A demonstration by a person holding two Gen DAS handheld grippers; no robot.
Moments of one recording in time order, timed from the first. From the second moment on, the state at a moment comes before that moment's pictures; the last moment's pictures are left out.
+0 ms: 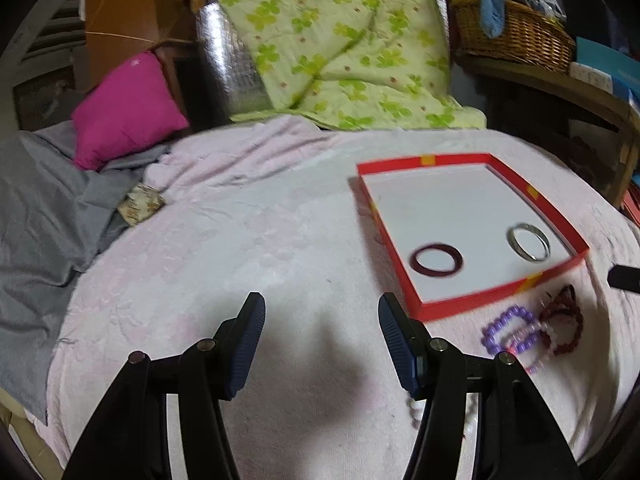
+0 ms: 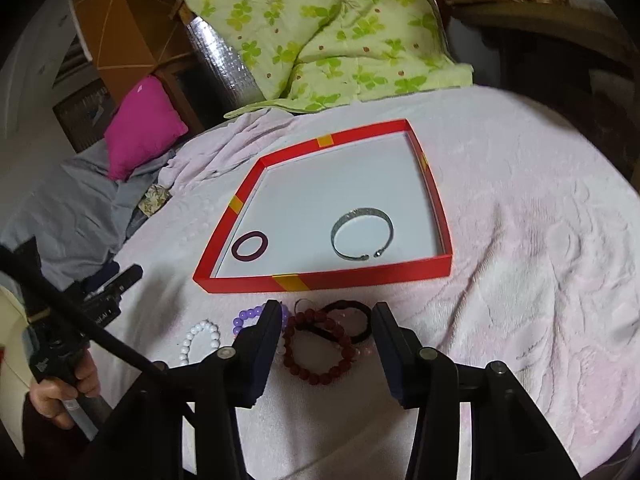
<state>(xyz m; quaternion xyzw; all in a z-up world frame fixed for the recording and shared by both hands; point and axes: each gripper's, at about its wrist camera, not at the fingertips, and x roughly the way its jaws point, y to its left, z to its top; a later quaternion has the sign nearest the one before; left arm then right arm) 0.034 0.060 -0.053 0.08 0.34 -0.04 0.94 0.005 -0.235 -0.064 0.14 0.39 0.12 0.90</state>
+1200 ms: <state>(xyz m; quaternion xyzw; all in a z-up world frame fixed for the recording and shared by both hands) 0.024 -0.033 -0.082 0.12 0.38 -0.24 0.88 0.023 -0.251 -0.107 0.16 0.46 0.14 0.86</state>
